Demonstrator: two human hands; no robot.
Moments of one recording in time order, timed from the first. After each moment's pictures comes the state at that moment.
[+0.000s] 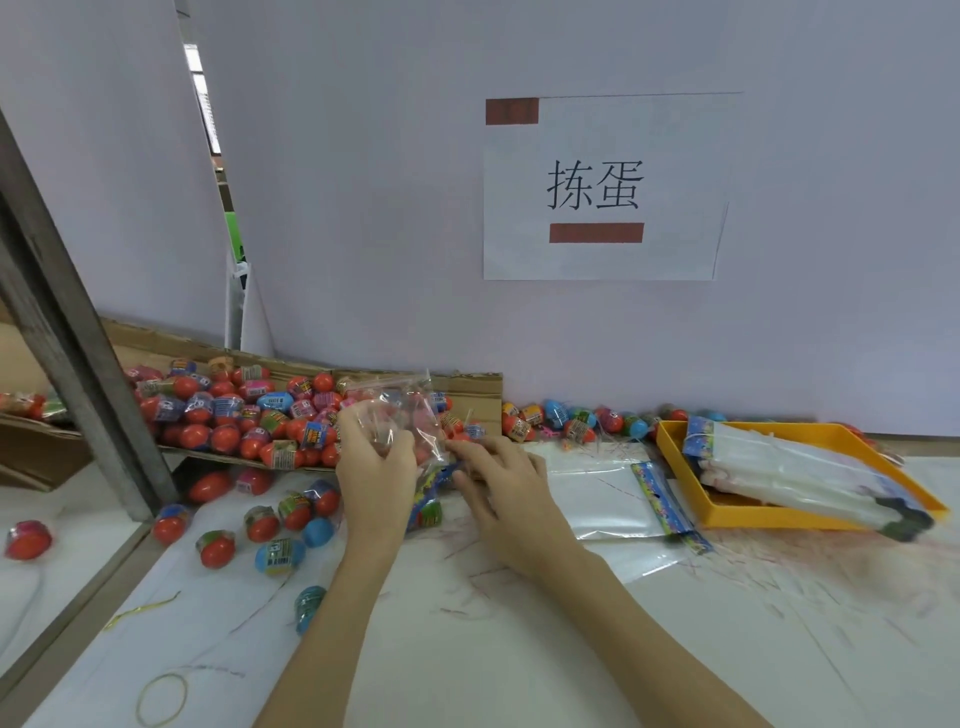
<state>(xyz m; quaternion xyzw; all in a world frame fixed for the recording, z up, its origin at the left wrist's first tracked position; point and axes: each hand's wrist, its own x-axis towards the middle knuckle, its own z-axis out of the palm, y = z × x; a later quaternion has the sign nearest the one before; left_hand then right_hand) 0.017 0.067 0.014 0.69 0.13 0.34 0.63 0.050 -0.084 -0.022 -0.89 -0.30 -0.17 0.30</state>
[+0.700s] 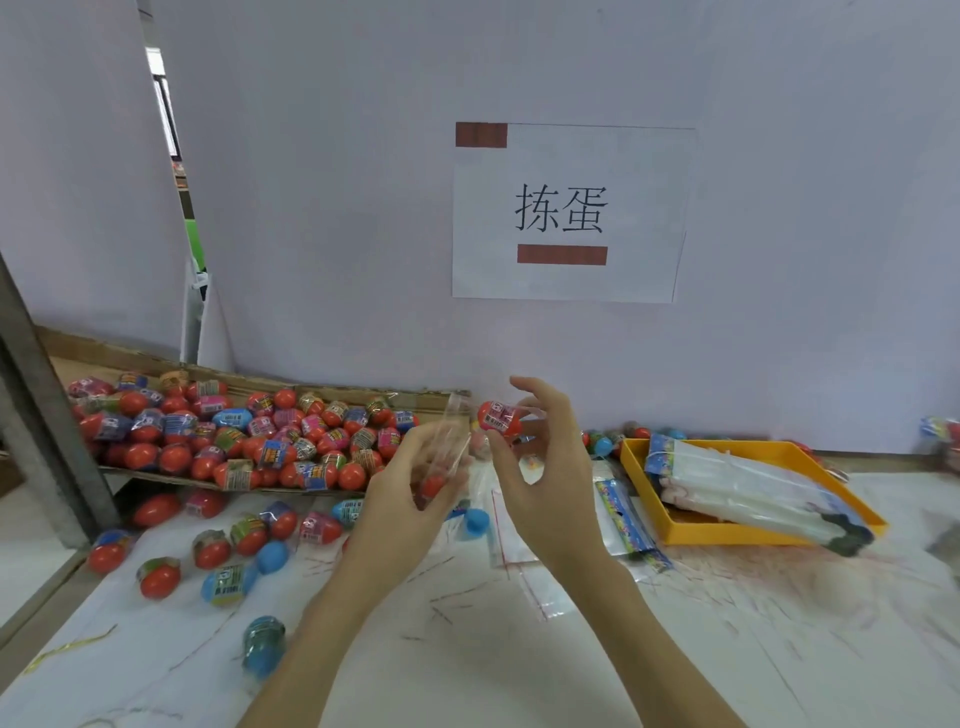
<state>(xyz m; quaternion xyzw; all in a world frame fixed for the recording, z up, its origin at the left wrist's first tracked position) 0.010 0.040 0.014 0.81 -0.08 0.19 0.55 0.045 -0.123 0.032 -0.73 -0.25 -0.33 0.54</state>
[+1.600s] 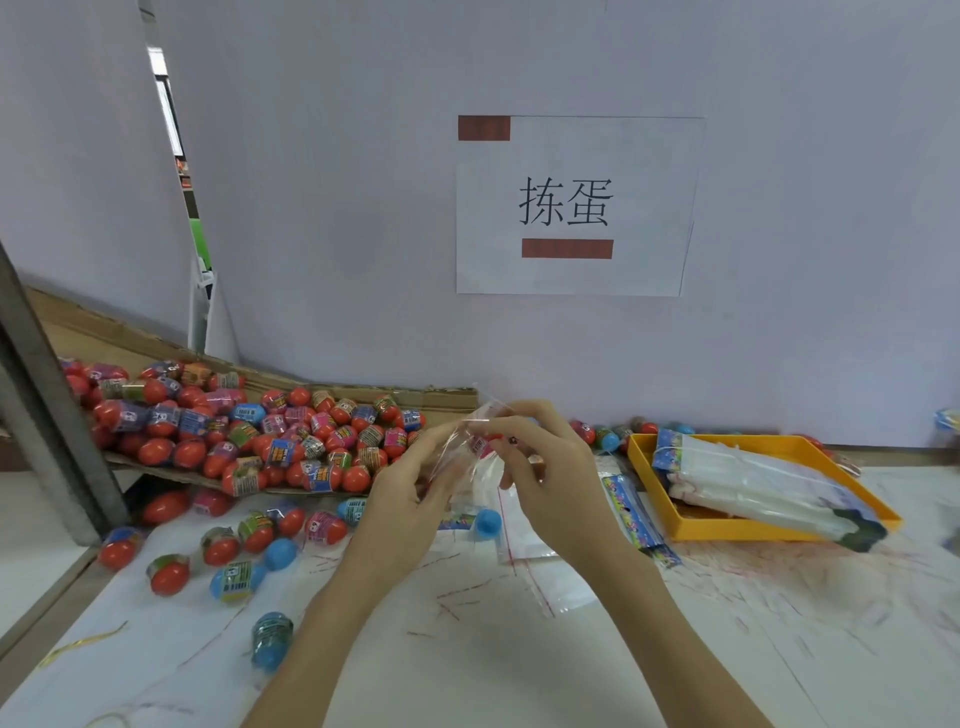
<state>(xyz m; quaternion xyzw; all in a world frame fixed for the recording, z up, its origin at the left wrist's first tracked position) 0.007 0.040 0.019 0.81 -0.11 0.20 0.55 0.046 -0.135 0.037 -0.80 -0.30 -0.25 0.46</state>
